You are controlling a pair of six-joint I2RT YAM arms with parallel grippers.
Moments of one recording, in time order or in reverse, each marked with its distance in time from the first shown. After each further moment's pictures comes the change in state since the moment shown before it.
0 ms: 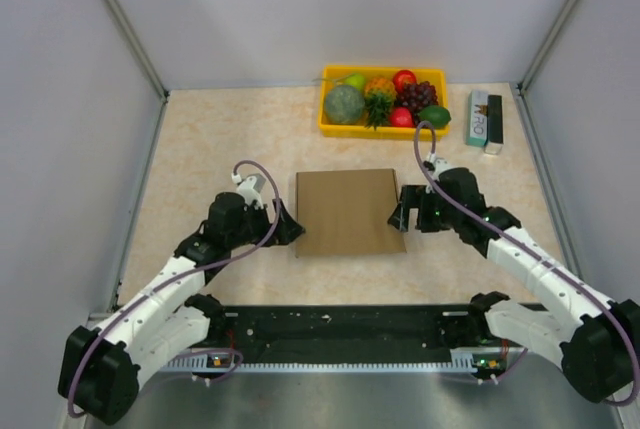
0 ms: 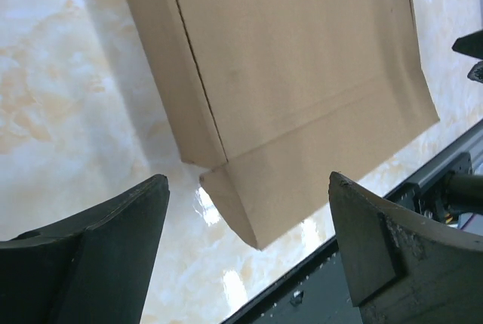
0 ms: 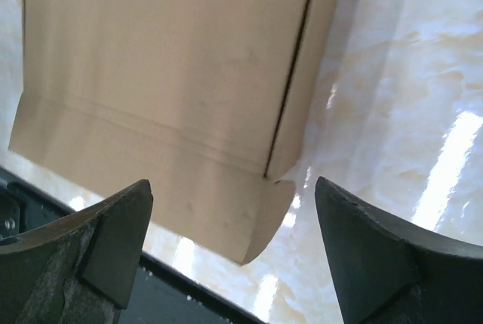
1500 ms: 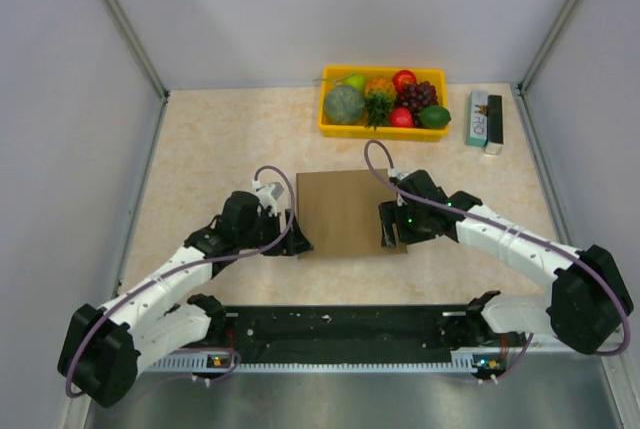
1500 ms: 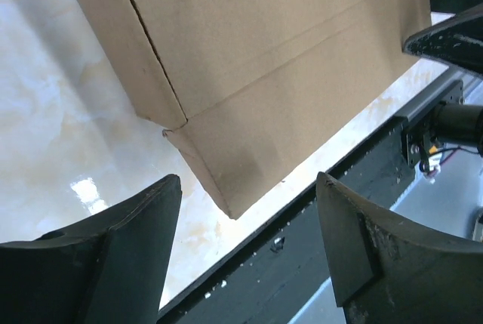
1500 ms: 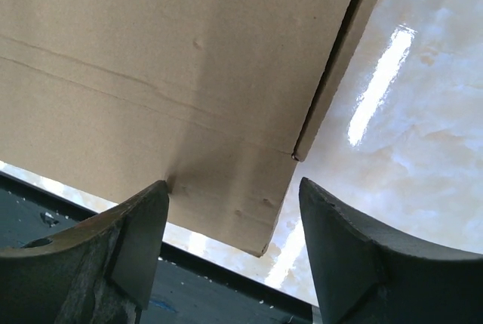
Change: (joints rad) left arm -0.055 0.141 0.048 -0.070 0.134 -0.008; right arm 0.171 0.256 0.121 -0.165 0.120 -0.027
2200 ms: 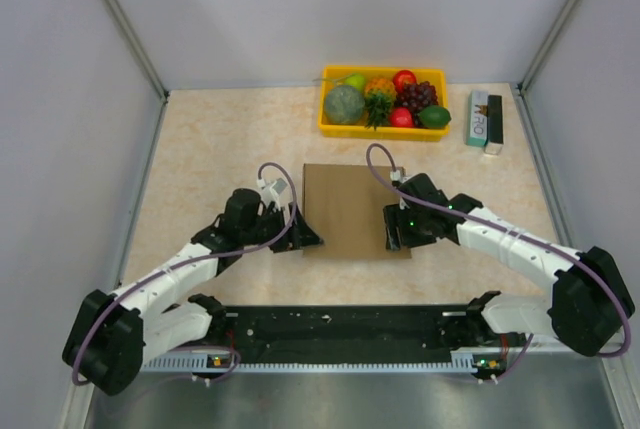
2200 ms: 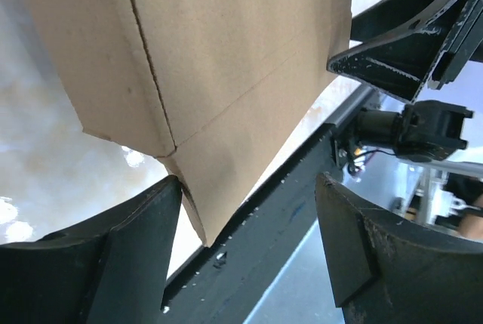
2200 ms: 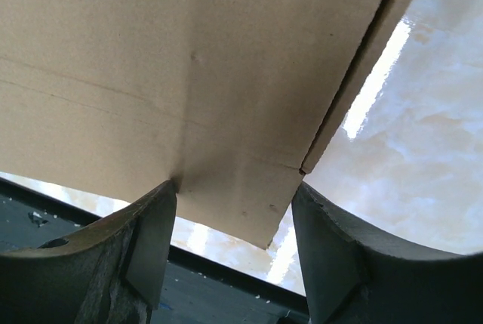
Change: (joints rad) left arm 0.006 0.072 -0.064 0.266 0.153 -0.222; right arm -0.001 -0.012 -0.026 -0.016 0.016 0.016
